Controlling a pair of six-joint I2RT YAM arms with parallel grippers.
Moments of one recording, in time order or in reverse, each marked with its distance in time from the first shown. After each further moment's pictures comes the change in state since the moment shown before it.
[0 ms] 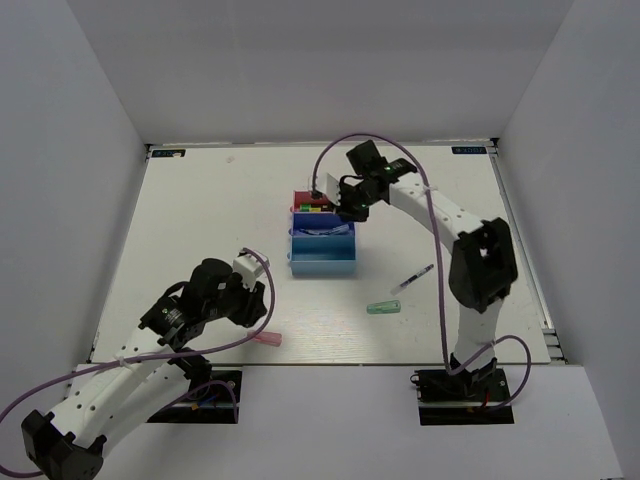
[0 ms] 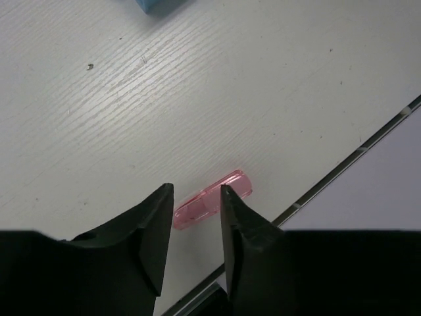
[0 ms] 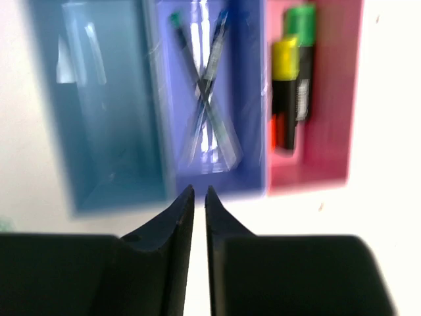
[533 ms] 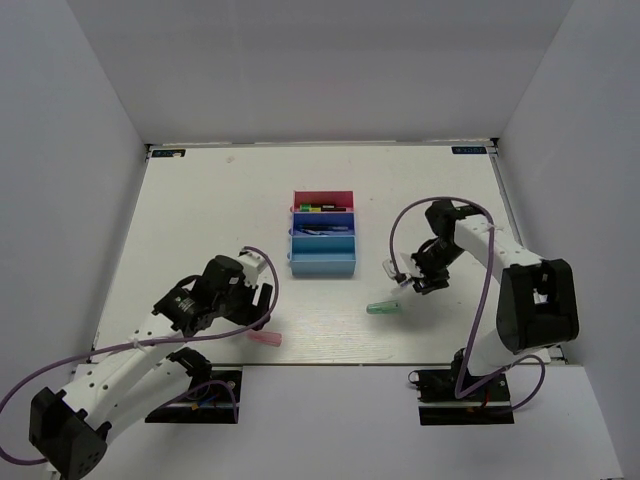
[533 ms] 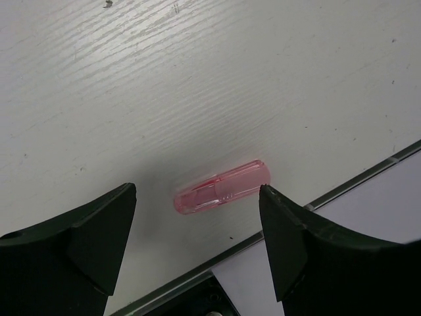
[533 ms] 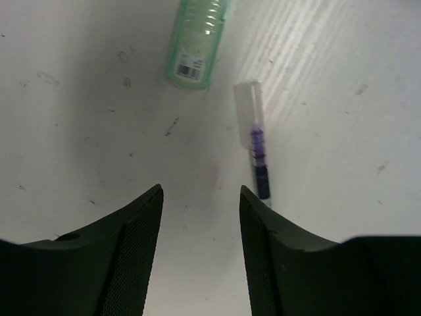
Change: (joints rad) left arm 0.002 0.128 0.000 -0.034 -0.080 -0.116; right arm -0.339 -0.428 -0.679 -0.321 -0.040 -0.862
